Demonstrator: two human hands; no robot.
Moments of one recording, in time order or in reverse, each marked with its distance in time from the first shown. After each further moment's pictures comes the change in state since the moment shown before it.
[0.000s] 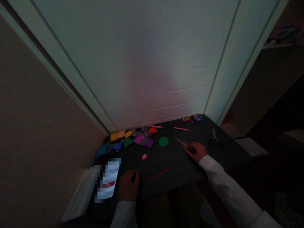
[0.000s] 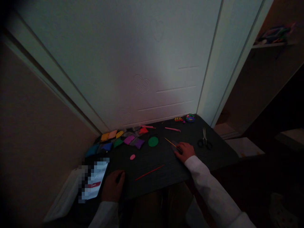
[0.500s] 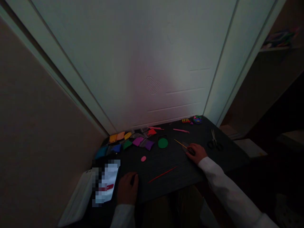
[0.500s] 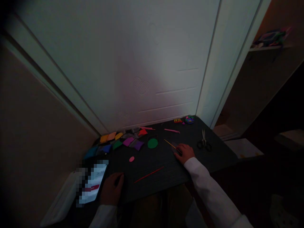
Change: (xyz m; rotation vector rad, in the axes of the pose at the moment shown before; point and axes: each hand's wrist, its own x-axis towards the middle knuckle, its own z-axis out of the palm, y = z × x) left_hand 0.000 -0.004 0.002 -0.002 0.010 0.002; right_hand 0.001 0.003 0.003 -0.004 0.005 0.003
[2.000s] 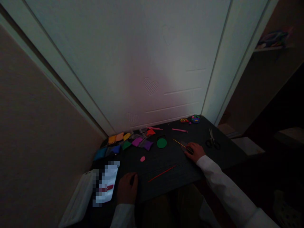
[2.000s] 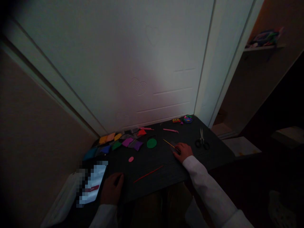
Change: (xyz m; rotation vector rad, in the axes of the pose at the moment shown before) left_hand 0.001 0.003 -0.002 0.005 -0.022 -0.007; right_hand -0.001 0.000 0.001 0.014 0.019 0.016
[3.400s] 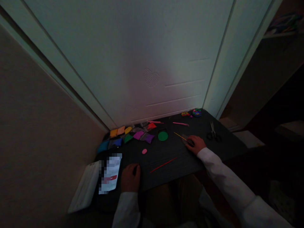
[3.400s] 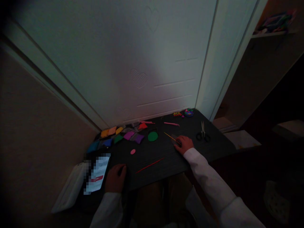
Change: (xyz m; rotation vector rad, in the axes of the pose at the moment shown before) left_hand -0.001 0.002 0.002 0.012 0.012 -0.004; right_hand -0.001 -0.002 -0.003 0.006 0.003 0.000
